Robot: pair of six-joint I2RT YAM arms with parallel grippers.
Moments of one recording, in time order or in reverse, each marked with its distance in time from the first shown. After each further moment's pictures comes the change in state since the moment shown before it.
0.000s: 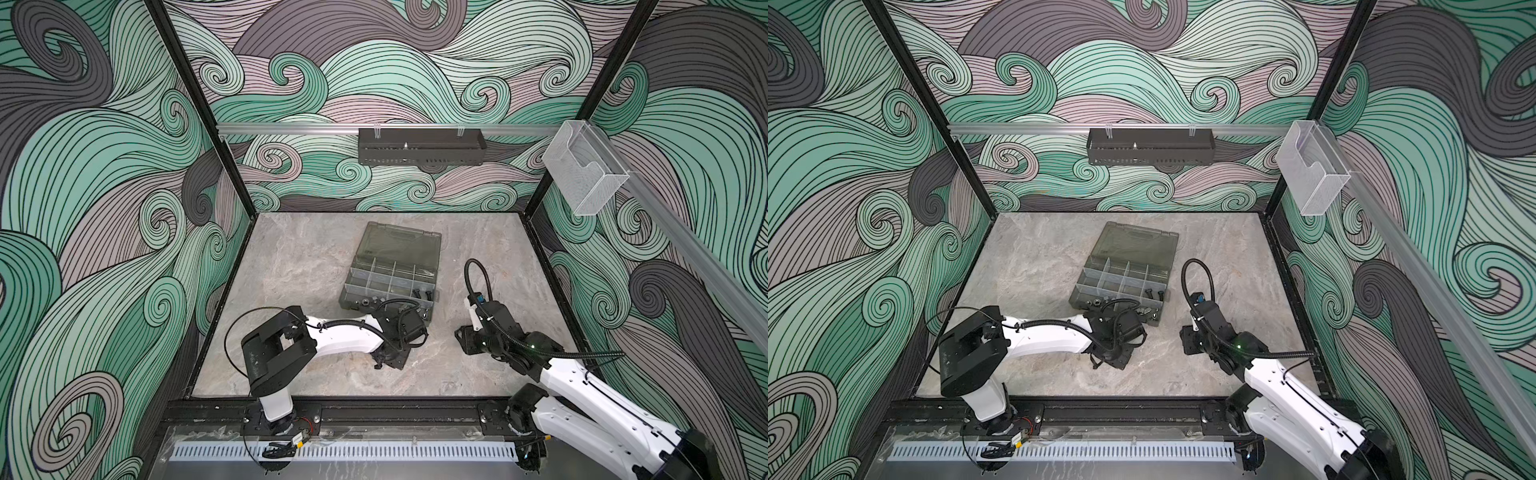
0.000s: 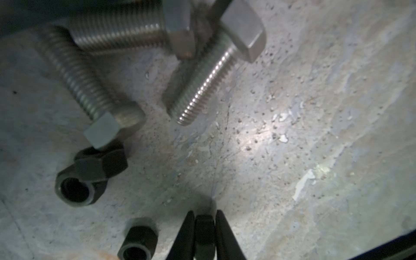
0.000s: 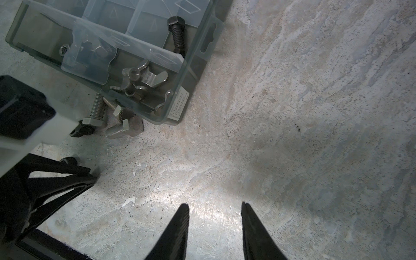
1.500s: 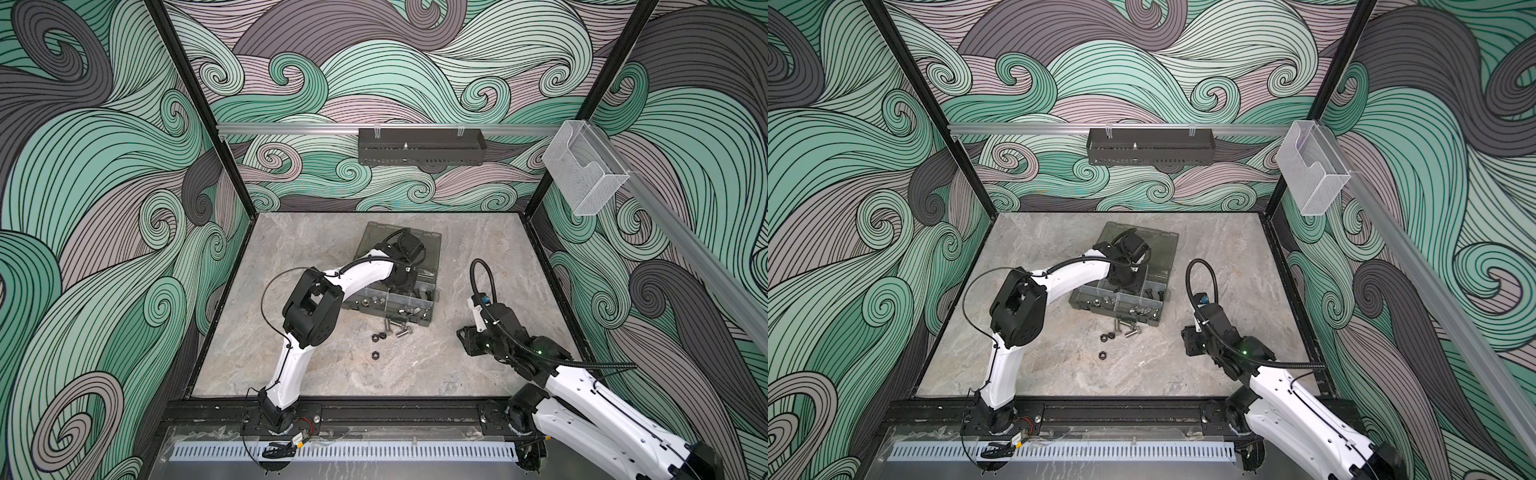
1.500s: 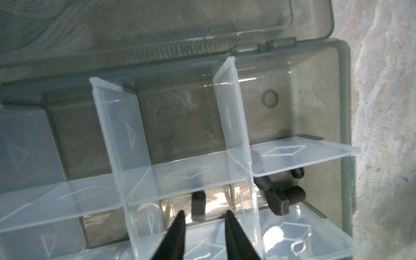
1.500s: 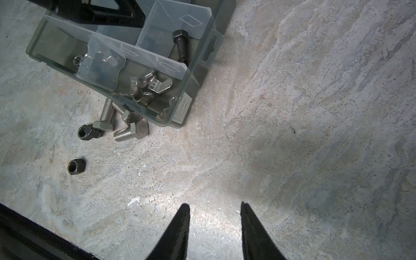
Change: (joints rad) left arm 0.372 0.399 0.720 -0.145 0.037 0.248; right arm 0.000 -0.072 -0.010 -0.016 0.008 0.005
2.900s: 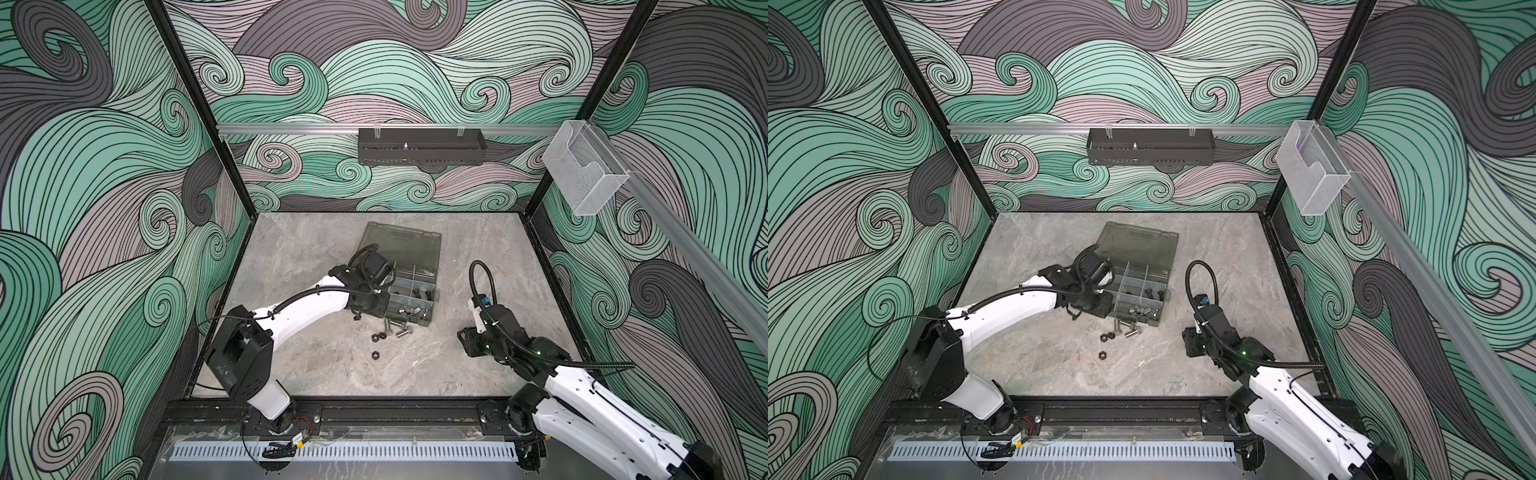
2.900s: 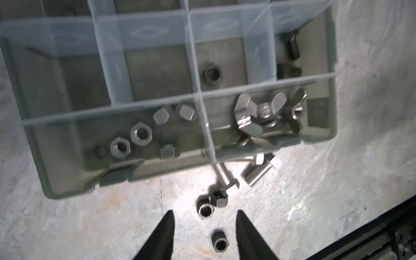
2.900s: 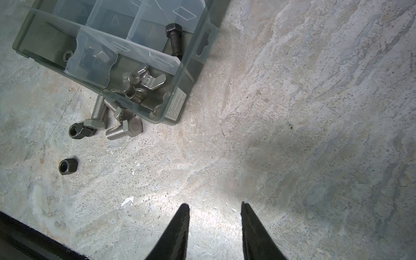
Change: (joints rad) left arm -0.002 -0.593 -0.609 0.028 0.042 -0.024; right arm 0.000 0.001 -0.014 0.000 0.011 0.004
